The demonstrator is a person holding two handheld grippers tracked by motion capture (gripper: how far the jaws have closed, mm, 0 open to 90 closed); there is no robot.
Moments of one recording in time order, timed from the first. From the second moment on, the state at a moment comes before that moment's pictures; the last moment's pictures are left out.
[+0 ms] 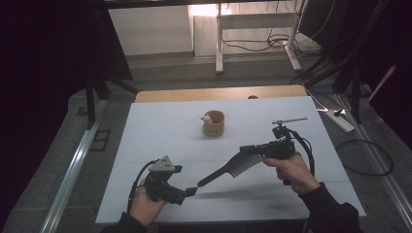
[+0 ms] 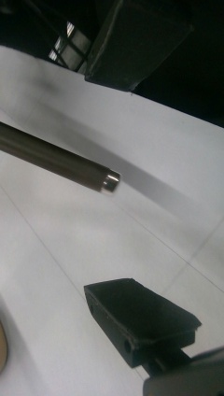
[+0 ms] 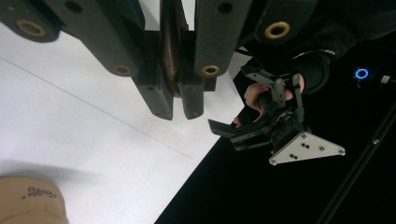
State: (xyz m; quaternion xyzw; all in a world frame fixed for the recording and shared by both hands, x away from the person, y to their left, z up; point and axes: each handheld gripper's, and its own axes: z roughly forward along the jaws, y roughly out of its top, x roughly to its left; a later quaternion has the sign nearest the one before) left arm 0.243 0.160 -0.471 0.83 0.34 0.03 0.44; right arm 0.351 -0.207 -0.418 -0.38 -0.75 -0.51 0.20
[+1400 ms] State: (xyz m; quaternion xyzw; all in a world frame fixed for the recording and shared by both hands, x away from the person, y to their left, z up) left arm 0.199 0.239 -0.478 0.78 0.44 0.09 0.44; right arm 0.361 -0.226 -0.405 -0.41 -0.73 -0.53 0.14
